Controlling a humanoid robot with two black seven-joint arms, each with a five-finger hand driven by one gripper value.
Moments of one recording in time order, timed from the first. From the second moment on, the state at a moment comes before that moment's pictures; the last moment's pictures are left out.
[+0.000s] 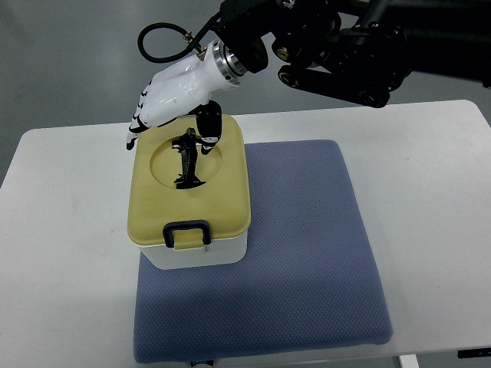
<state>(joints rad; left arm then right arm) 0.00 0.00 -0.02 -0.11 0.01 -0.09 0.04 1.84 -0.04 -0.34 0.89 -1.36 0.22 0.60</state>
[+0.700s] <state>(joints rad) 0.00 0.00 -0.02 -0.11 0.01 -0.09 0.04 1.76 -0.02 -0.34 0.85 -1.43 0.19 0.60</state>
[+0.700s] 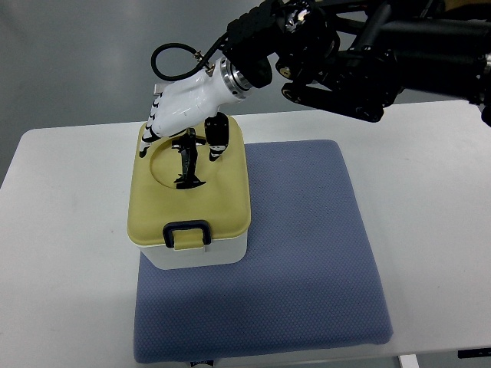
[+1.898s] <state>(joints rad) 0.00 0.00 -0.02 -0.11 0.01 -0.09 0.04 1.75 -0.03 -0.34 0.84 -1.42 0.14 0.60</state>
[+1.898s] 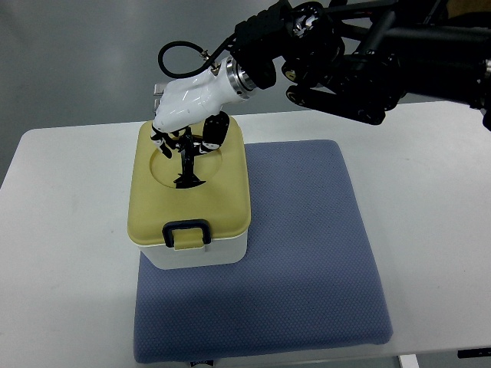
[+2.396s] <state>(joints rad) 0.00 0.00 -0.02 -0.11 0.01 -0.09 0.04 1.75 -0.04 -0.33 0.85 -1.41 0.10 0.61</state>
